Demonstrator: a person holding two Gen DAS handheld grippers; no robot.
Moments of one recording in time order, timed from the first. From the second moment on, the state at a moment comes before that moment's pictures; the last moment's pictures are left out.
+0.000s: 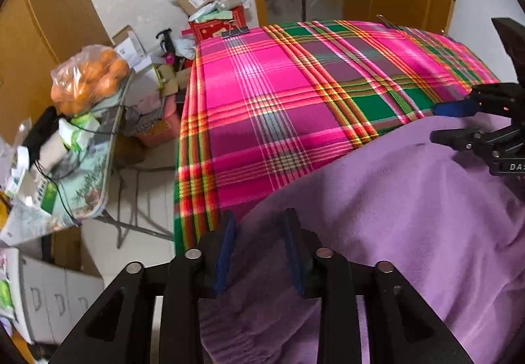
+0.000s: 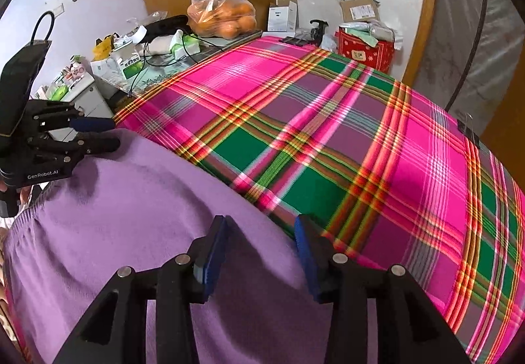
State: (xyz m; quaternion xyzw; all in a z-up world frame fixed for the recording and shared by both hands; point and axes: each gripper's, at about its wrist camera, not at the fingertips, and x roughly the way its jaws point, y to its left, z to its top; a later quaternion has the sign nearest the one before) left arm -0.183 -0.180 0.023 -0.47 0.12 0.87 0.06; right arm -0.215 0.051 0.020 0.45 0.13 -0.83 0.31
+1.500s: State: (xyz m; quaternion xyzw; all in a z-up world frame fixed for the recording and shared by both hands) left arm -0.078 -0.167 0.102 -0.34 0.12 0.93 0.06; right arm -0.088 0.056 0.112 0.34 0.14 -0.88 0.30
